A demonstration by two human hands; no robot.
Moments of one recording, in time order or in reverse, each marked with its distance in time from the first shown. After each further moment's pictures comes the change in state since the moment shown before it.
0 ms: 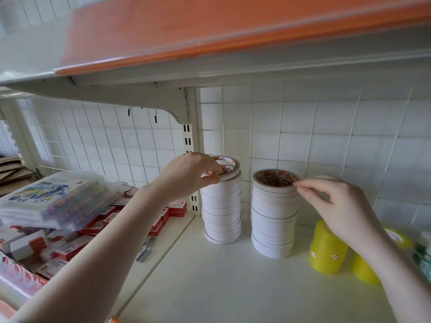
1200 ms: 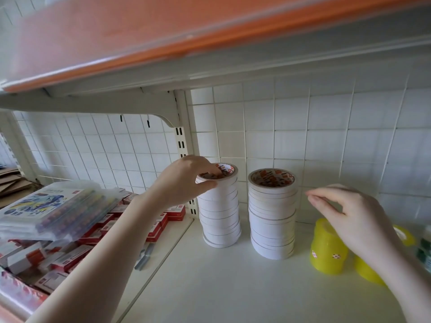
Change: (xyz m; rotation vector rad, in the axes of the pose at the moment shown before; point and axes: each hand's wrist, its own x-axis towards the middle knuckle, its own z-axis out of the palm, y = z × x) left_hand 0.000 0.003 0.005 -0.053 0.015 -0.035; right_hand -0.017 0.018 -0.004 -0.067 0.040 0.090
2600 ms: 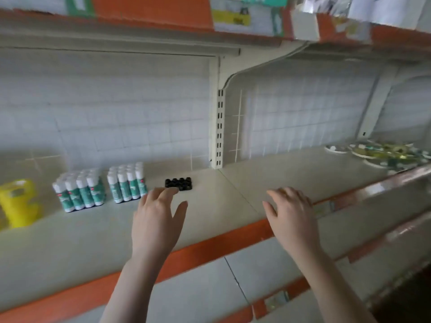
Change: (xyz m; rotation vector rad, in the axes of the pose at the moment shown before) left_hand -0.071 0.596 0.157 -0.496 0.115 0.005; right_hand -0.313 0.245 -0.437 -0.905 0.350 0.314
